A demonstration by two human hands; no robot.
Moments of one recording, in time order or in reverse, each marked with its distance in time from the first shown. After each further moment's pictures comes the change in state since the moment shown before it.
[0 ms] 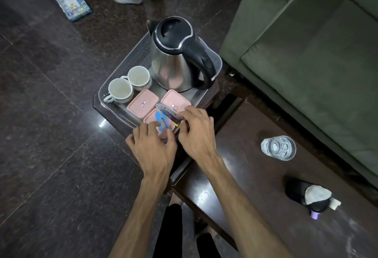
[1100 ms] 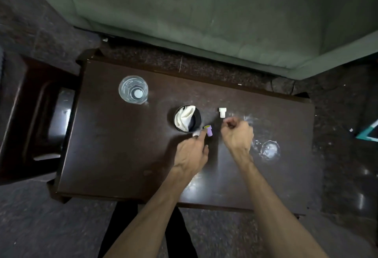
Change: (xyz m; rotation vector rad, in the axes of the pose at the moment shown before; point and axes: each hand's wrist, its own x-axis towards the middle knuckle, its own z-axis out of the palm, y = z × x) left_hand -0.364 0.229 0.190 0.108 -0.940 0.913; right_hand -0.281 0.417 -0.165 0.259 0.462 1.176
